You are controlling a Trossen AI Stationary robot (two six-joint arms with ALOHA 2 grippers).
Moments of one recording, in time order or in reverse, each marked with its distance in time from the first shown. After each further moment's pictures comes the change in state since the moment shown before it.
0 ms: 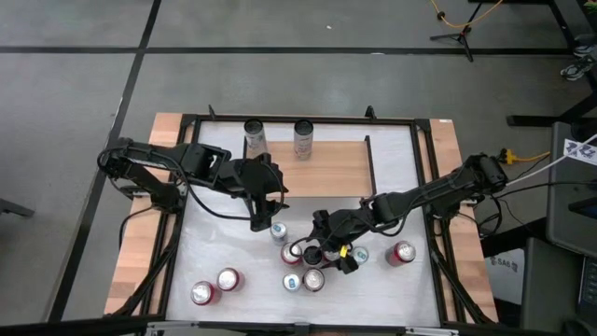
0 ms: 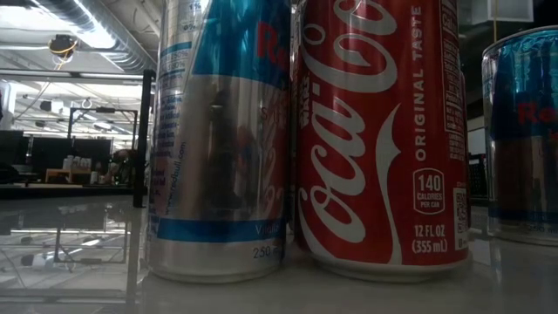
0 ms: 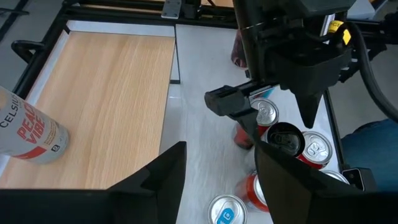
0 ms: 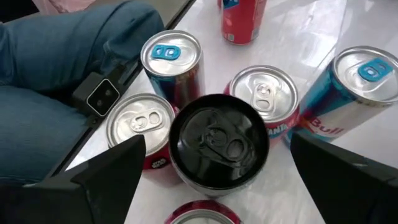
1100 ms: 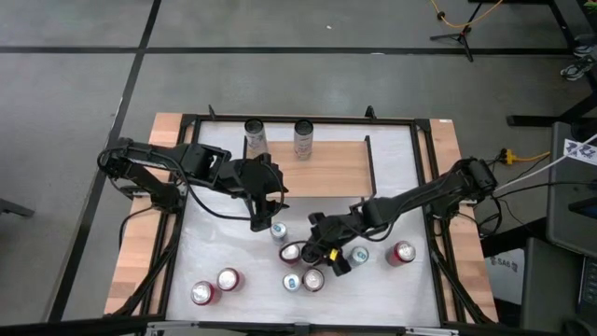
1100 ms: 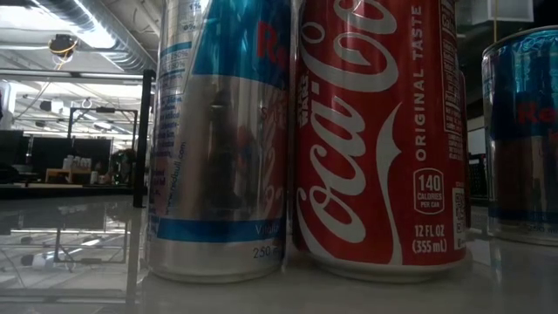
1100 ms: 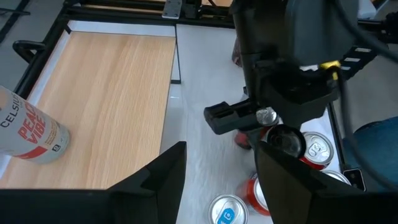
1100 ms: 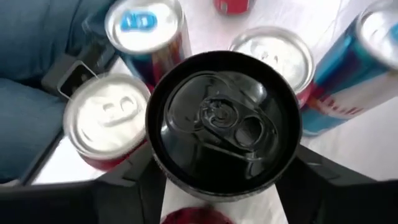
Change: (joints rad) left arm 0.000 0.000 0.000 0.000 -0.004 0.000; right arm 0.000 0.096 0.056 -0.041 0.026 0.032
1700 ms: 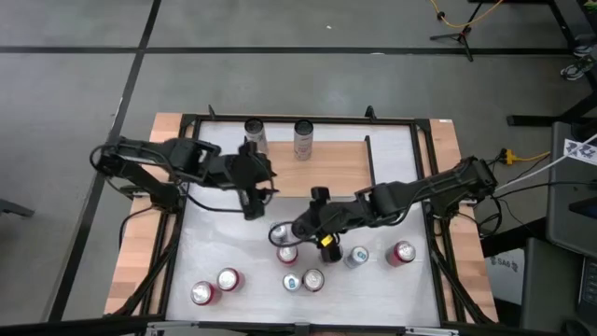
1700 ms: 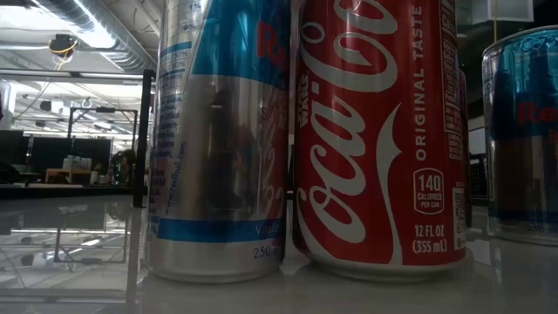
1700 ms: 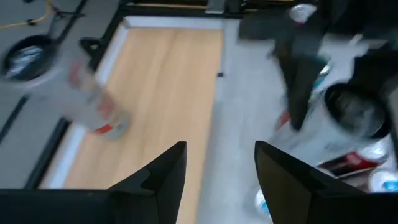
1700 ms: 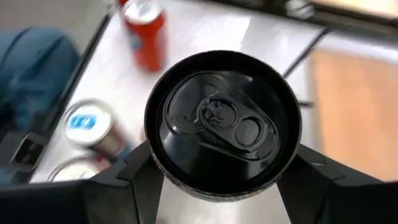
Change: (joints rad) left arm 0.008 -0.056 -0.001 -0.116 -0.159 0.004; right arm -0.003 -0.002 0.422 -0.397 0.330 0.056
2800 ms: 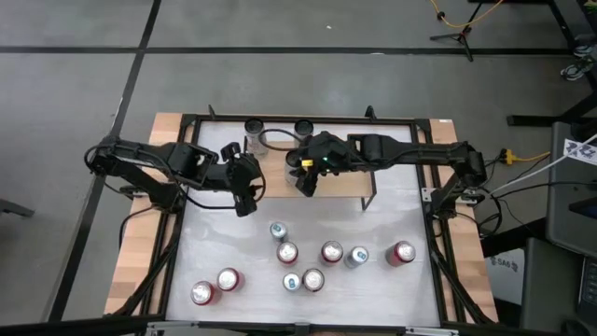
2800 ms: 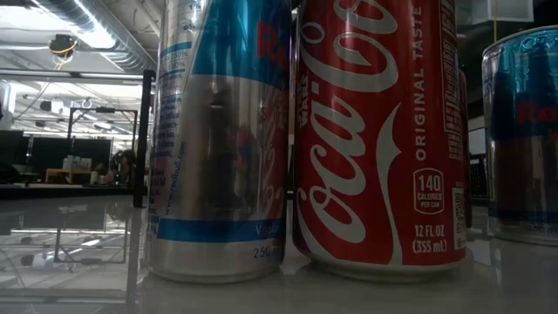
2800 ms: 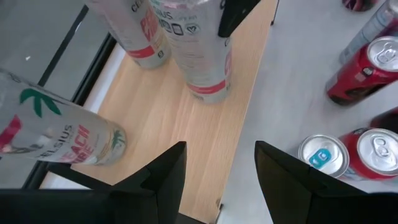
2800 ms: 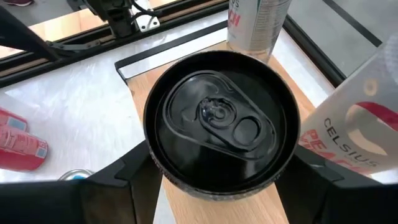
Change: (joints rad) left arm -0.001 -0.086 -0.183 -0.103 -0.093 -0.153; right arm -0.341 0.036 0.104 -0.059 0.030 0.278
